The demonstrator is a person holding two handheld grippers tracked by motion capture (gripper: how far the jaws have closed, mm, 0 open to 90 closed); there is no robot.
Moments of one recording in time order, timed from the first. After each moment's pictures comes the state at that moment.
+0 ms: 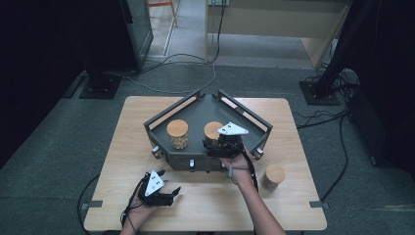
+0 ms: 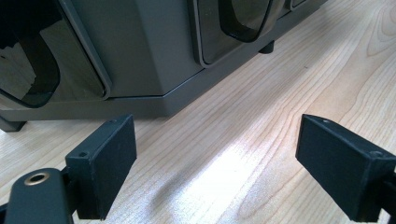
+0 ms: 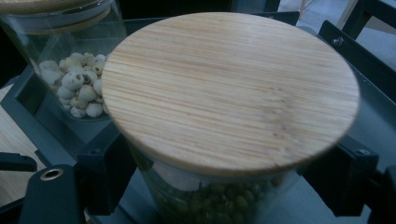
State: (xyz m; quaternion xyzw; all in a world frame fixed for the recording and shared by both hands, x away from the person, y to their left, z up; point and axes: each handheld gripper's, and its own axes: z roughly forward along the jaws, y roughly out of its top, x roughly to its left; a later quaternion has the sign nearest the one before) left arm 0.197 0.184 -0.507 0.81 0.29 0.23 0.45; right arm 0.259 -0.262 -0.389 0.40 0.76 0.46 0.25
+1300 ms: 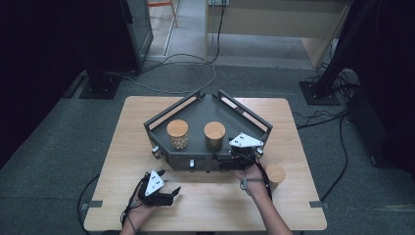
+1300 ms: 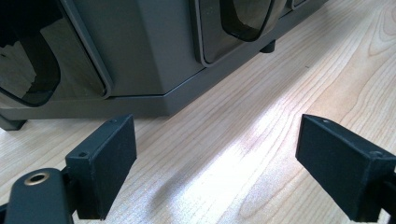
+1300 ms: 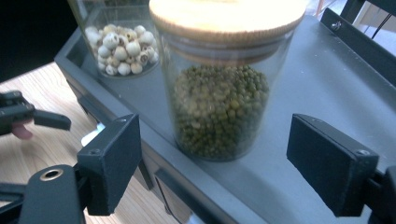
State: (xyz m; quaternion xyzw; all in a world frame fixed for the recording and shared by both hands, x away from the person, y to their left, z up) left arm 0.197 0.184 -0.507 0.81 0.29 0.23 0.45; right arm 0.227 -0.301 -0.394 0.37 0.77 0.47 0.23
